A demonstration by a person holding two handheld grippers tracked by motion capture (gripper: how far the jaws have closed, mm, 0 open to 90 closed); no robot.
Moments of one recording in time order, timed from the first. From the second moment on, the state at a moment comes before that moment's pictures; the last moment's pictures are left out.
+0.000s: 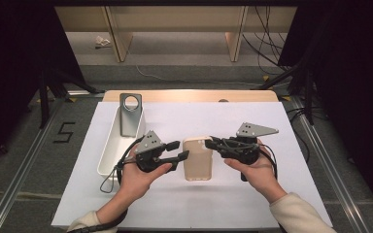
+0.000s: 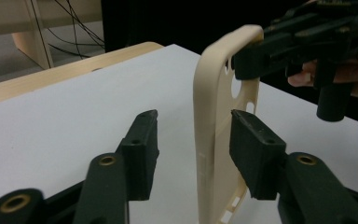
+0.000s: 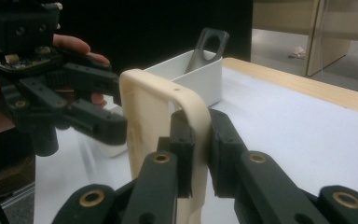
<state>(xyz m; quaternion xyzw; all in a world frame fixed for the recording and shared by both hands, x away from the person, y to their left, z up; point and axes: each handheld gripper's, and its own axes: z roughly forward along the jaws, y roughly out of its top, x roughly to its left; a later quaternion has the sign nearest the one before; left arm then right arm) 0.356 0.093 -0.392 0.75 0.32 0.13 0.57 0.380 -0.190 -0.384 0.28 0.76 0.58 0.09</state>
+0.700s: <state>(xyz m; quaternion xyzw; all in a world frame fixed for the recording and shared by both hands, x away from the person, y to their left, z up) 0.353 0.090 -0.386 0.73 0.36 0.17 0.56 0.376 -0.180 -0.384 0.27 0.76 0.57 0.12</state>
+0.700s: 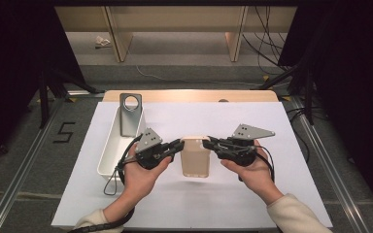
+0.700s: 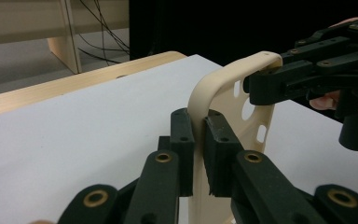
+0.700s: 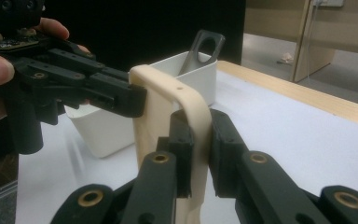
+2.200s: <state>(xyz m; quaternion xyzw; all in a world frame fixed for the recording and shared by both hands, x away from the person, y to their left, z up) 0.374 0.152 -0.347 0.69 0.39 0.24 0.56 0.371 -0.228 -0.396 0.32 0.75 0.54 0.19</state>
